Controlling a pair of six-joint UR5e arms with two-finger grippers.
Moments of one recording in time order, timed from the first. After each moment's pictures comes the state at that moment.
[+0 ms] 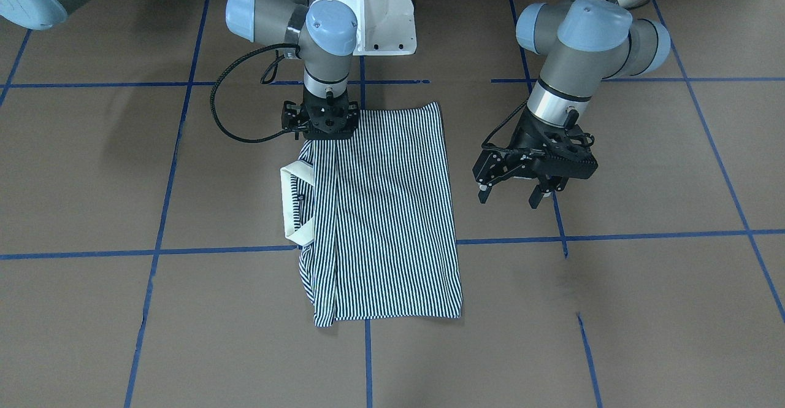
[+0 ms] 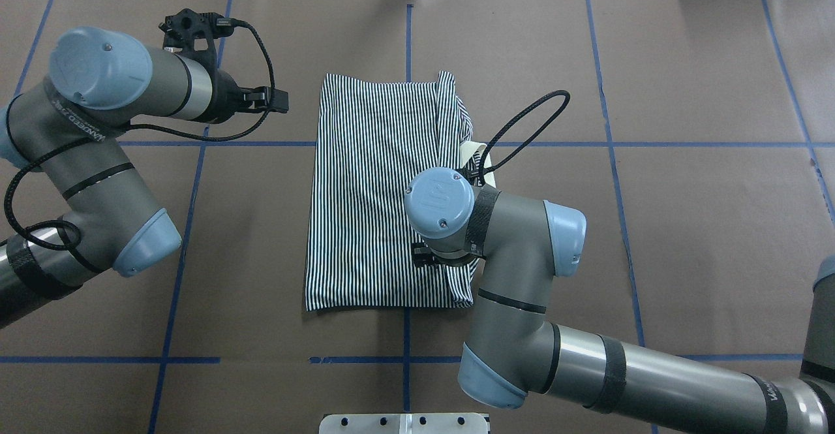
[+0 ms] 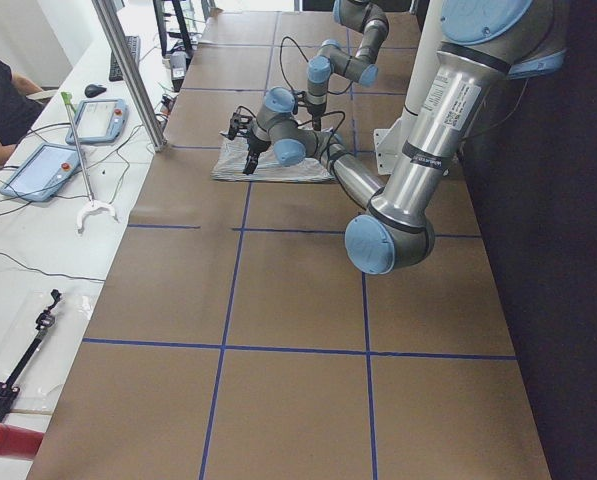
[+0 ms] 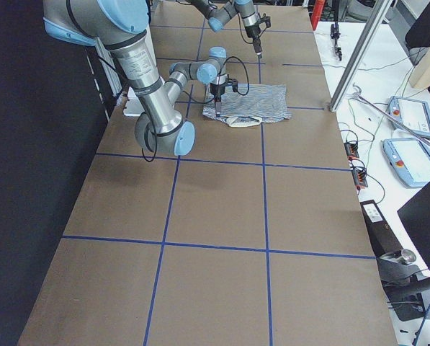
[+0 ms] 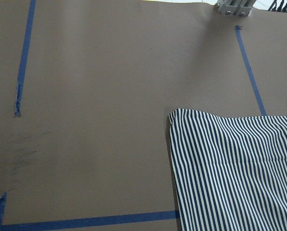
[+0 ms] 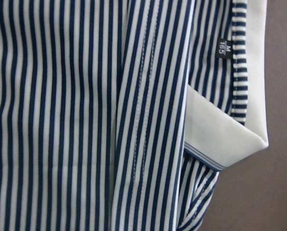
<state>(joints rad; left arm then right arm) -0.77 -2.02 -1.72 -2.02 -1.80 -1.10 0.39 -0.86 1.63 -1.79 1.76 1.13</state>
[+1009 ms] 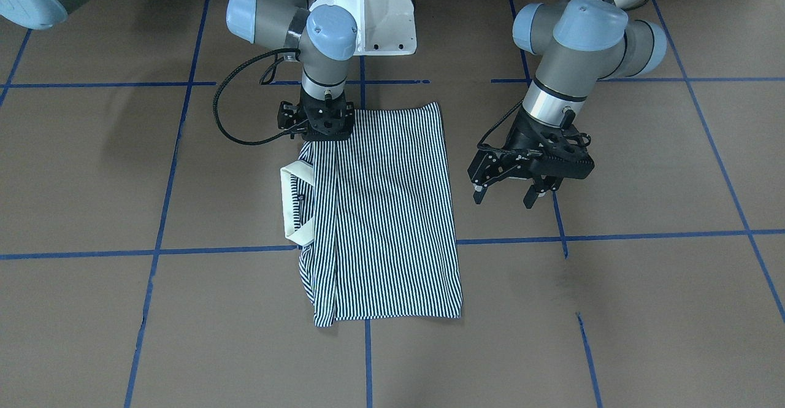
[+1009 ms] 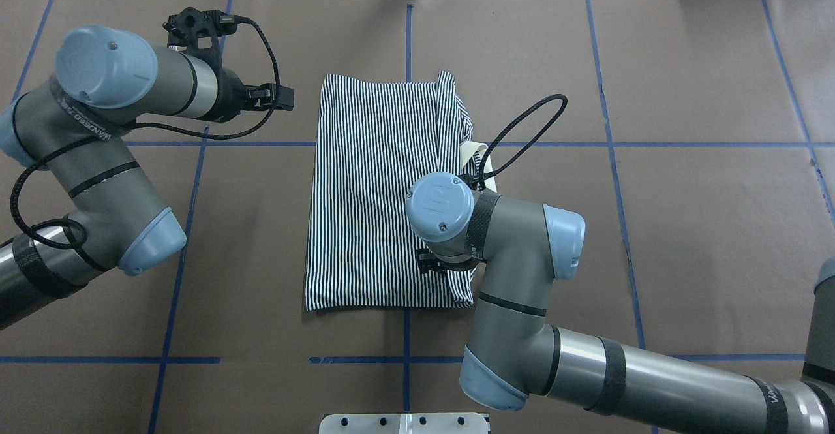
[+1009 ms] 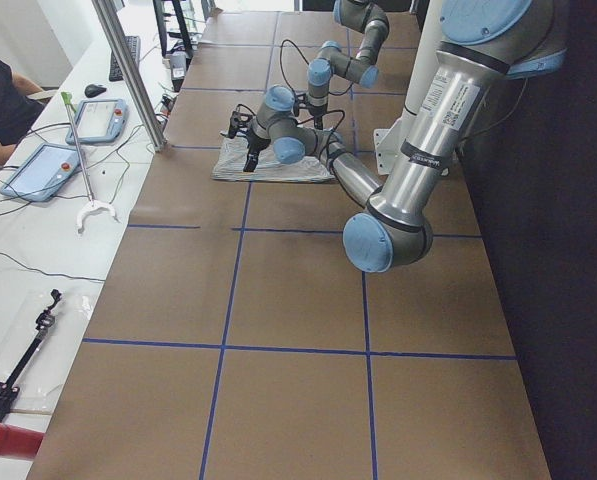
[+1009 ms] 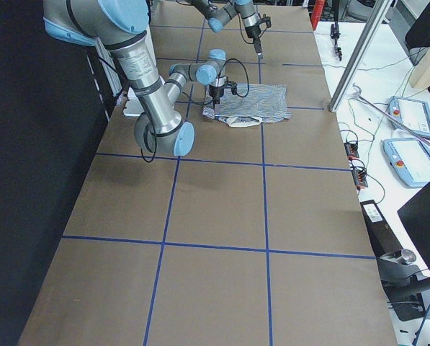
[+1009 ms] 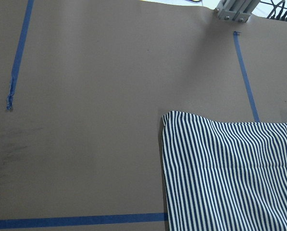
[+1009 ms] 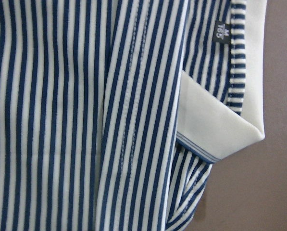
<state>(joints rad) -0.77 -2.03 -1.72 -2.02 -1.79 -1.13 0.38 -0.87 1.62 -1.80 1.77 1.11</state>
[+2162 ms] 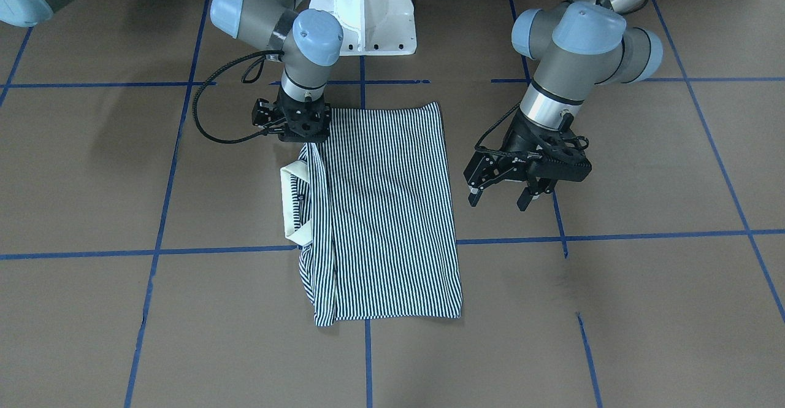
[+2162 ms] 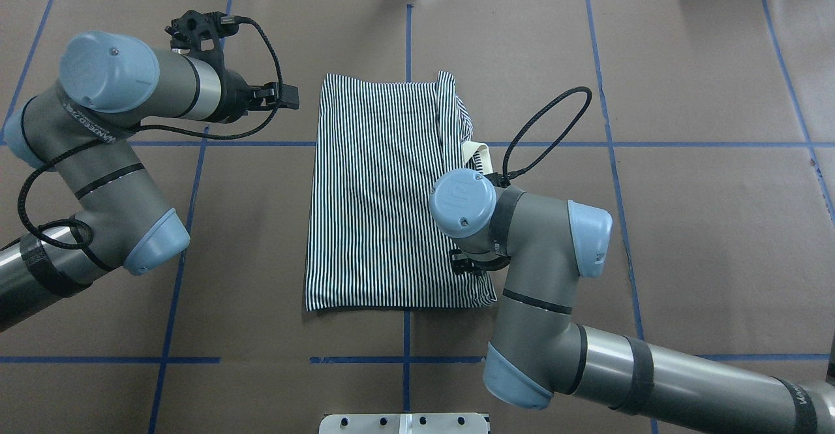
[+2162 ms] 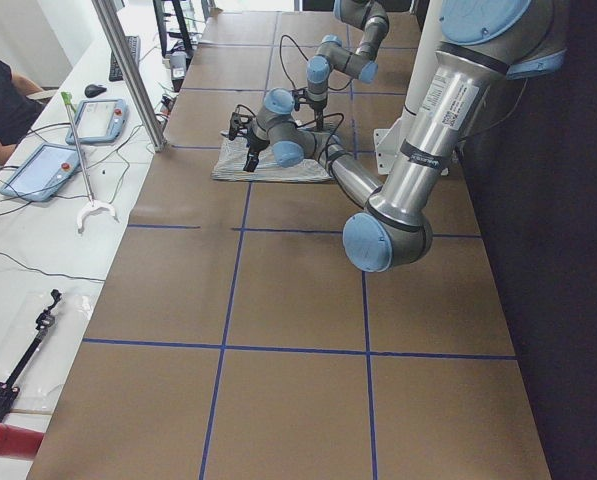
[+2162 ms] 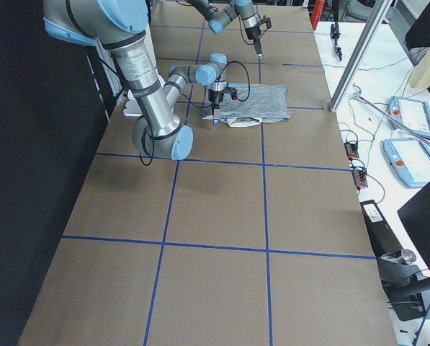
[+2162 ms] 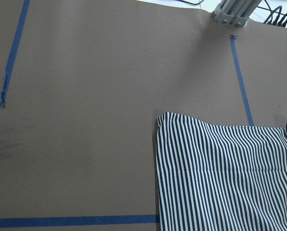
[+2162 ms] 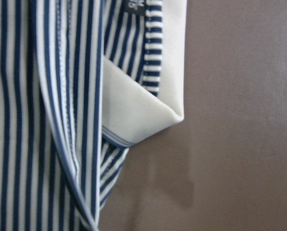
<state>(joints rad) -0.76 -2.03 -1.68 -2.10 -1.79 -1.19 0.41 -0.95 1.71 -1.94 1.77 1.06</state>
